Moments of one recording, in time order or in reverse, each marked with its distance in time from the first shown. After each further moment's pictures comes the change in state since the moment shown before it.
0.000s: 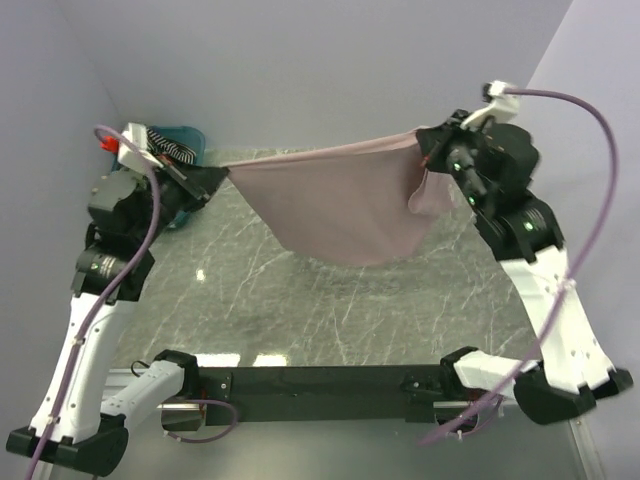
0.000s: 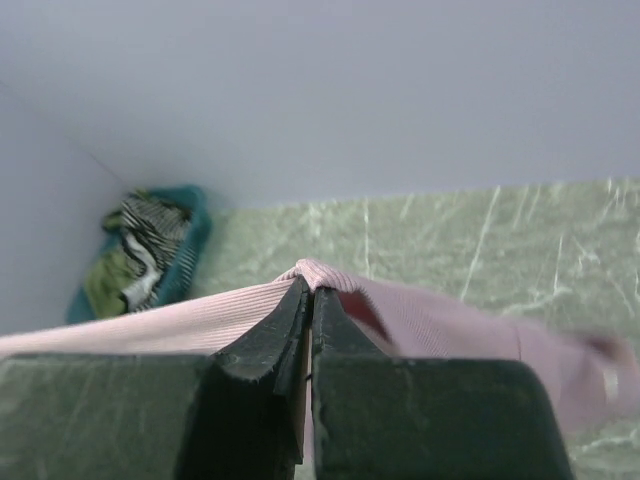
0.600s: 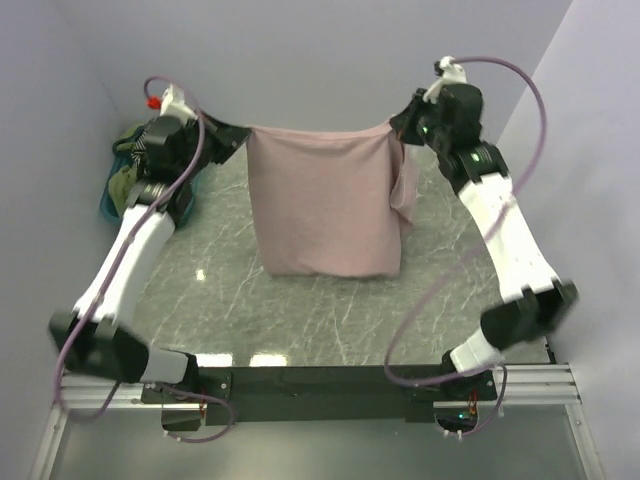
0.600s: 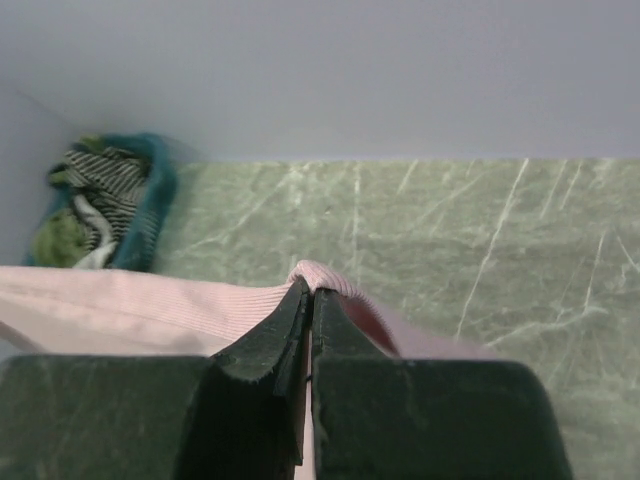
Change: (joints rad) left arm 0.018 0.362 0.101 0.253 0.013 -0.067; right arm -0.127 0.286 0.073 0.095 -0.235 -0.025
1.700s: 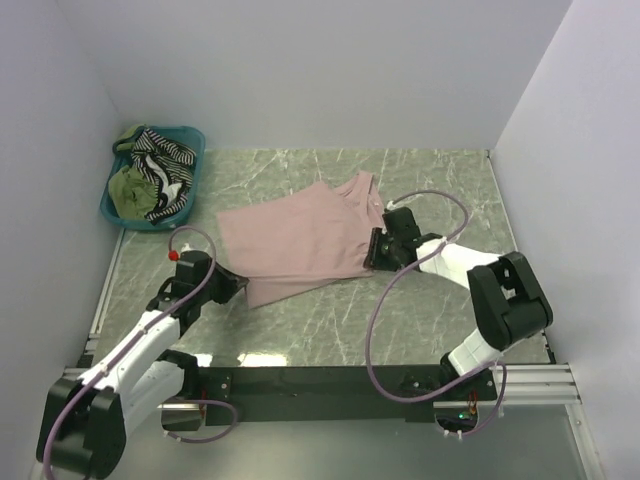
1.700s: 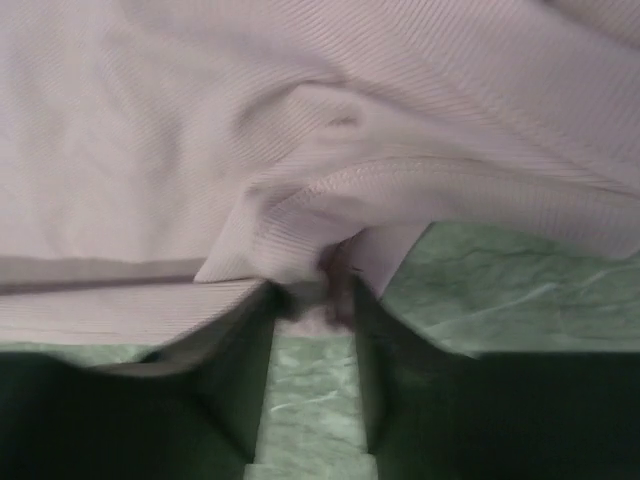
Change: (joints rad) left arm -0.040 -0.353 -1.014 -0.006 -0.092 -0.218; right arm 0.100 0.126 -0.902 0.247 -0.039 0.160
